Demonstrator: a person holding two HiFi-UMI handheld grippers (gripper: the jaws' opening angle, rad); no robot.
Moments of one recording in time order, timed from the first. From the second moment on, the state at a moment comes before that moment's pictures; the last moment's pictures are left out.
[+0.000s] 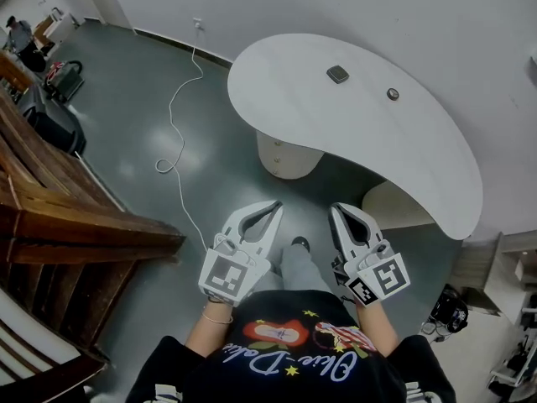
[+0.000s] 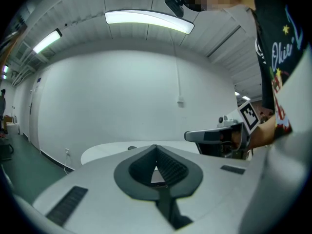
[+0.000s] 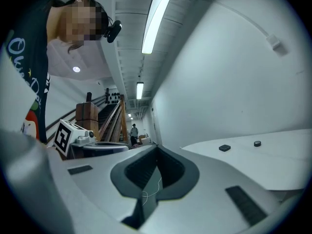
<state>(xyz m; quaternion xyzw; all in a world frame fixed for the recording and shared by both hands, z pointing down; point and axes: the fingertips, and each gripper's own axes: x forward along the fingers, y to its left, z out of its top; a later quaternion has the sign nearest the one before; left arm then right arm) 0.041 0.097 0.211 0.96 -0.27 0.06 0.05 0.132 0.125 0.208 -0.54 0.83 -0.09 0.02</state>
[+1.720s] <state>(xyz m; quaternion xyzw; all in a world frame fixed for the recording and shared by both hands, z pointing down) 0.087 -0.075 0.394 0.93 -0.34 0.11 0.06 0.145 -0.066 0.369 -0.44 0.88 -0.16 -0.02</state>
